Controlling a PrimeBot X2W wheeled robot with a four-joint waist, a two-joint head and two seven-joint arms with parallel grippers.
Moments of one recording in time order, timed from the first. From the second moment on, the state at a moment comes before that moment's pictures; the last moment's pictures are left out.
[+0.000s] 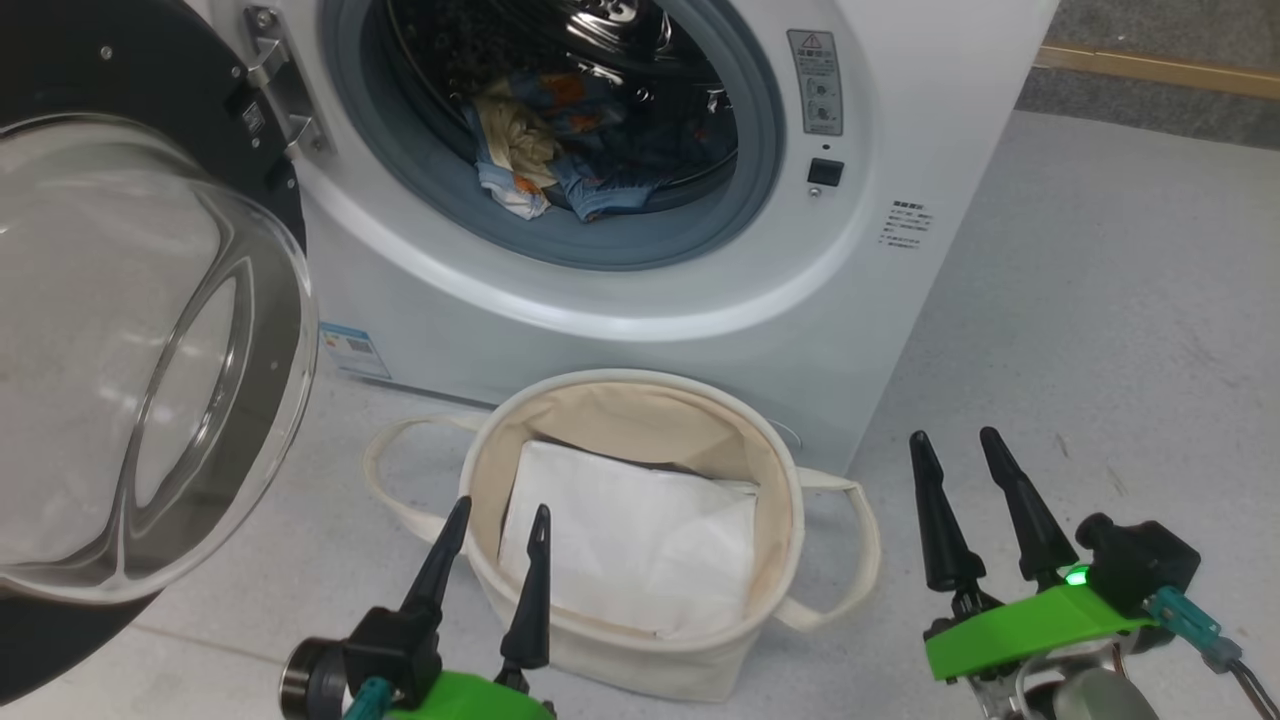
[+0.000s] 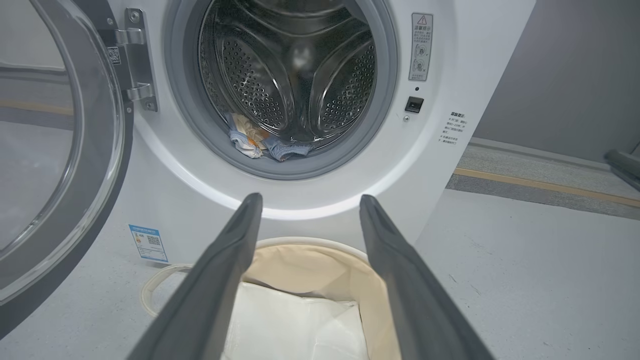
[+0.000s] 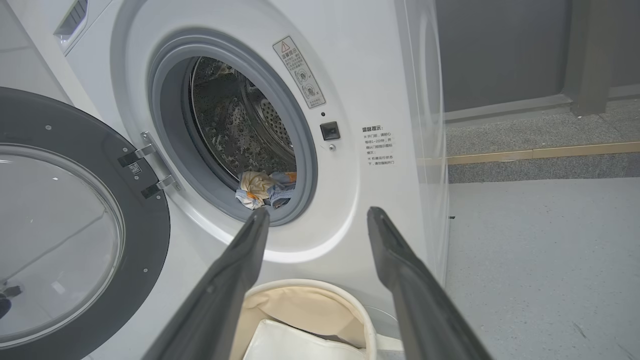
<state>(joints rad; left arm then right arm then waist) -0.11 0.04 -0.33 0.21 -0.21 0.09 -0.26 -0.10 -0.05 0.11 0.16 0.33 0.13 -0.25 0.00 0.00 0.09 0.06</state>
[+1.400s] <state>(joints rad) -0.51 0.06 -0.24 0.35 -0.16 0.11 -0.26 -0.18 -0.05 0.17 0.09 0.28 0.13 -0.25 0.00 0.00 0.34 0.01</state>
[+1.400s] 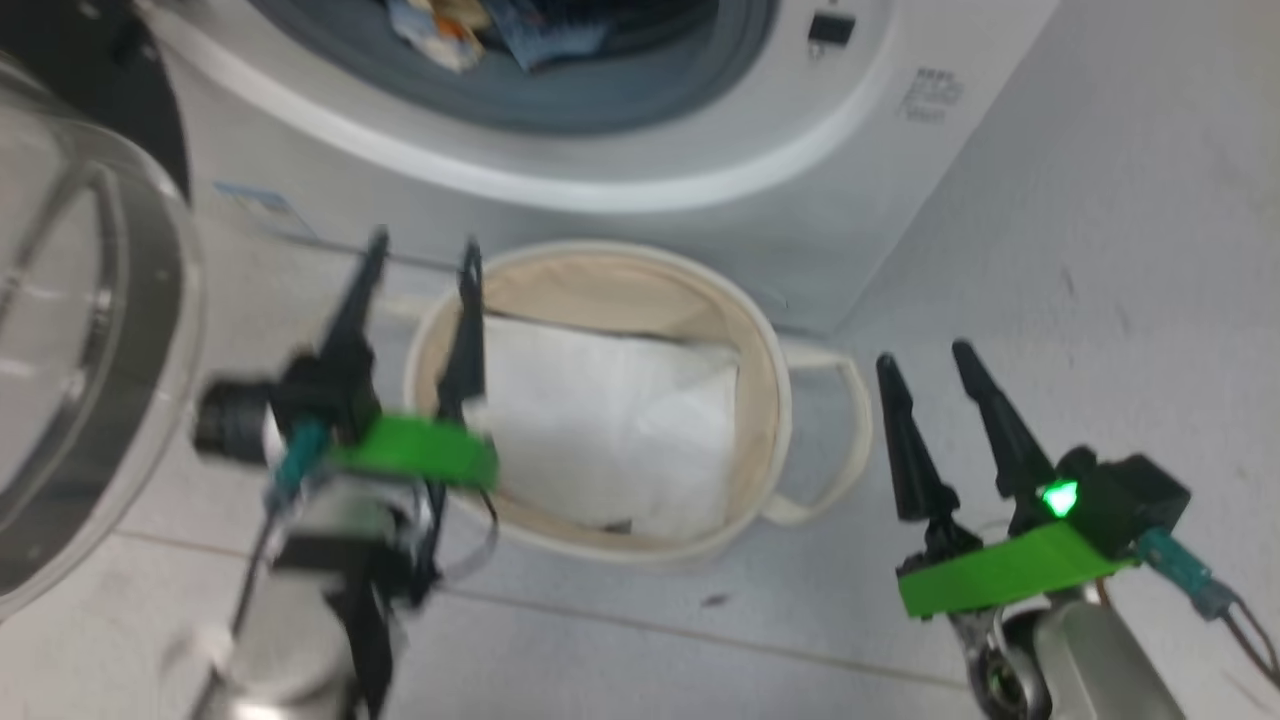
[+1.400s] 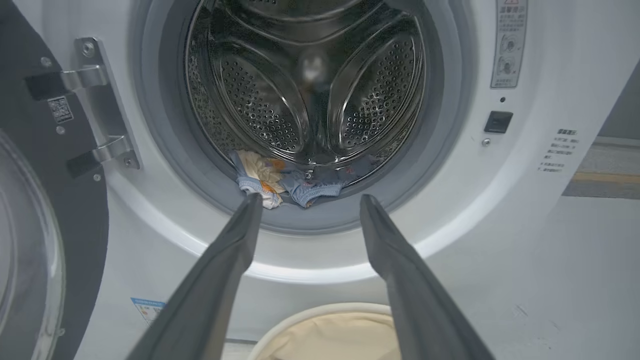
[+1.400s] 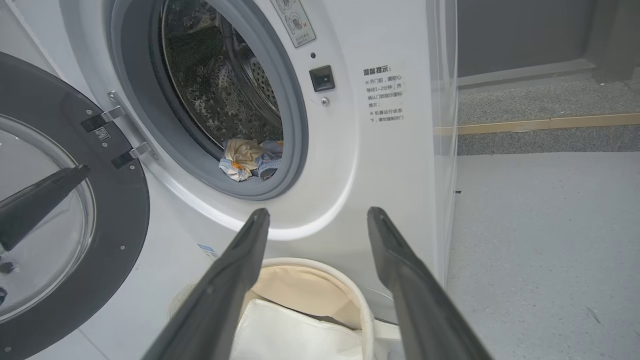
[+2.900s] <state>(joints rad) -1.60 0.28 -0.39 1.21 0.21 0.30 -0.04 -0.41 -0.05 0.20 0.02 0.41 0.13 -0.26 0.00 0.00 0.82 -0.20</state>
